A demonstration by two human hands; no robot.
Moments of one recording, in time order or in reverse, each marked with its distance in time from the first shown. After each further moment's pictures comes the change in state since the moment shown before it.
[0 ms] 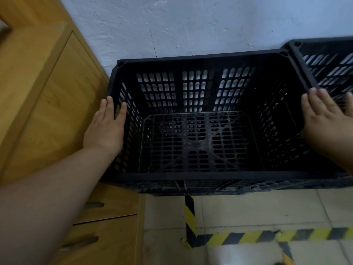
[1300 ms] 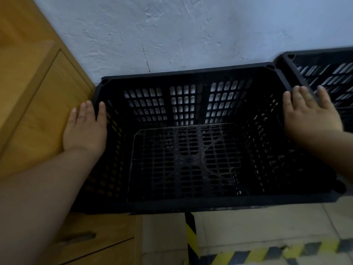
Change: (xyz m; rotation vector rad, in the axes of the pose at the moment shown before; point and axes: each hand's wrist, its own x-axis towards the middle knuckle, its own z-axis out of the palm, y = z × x) left_hand 0.052 -0.026 0.002 0.295 0.054 -0.101; right_hand 0.032 -0.033 -0.029 -0.246 0.093 -0.011
